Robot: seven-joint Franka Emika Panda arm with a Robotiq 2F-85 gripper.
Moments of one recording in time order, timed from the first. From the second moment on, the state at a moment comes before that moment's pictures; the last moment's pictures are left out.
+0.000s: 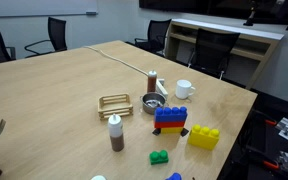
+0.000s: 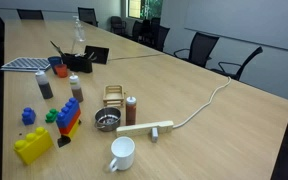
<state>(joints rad) -0.05 -0.86 -0.11 -2.51 0.04 1.78 0.09</state>
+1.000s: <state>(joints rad) 0.04 -0.80 0.01 -2.56 0.06 1.85 0.09</state>
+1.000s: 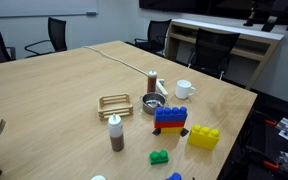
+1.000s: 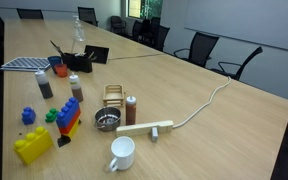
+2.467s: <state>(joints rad) 0.29 -0.54 0.22 -2.60 0.12 2.19 0.06</state>
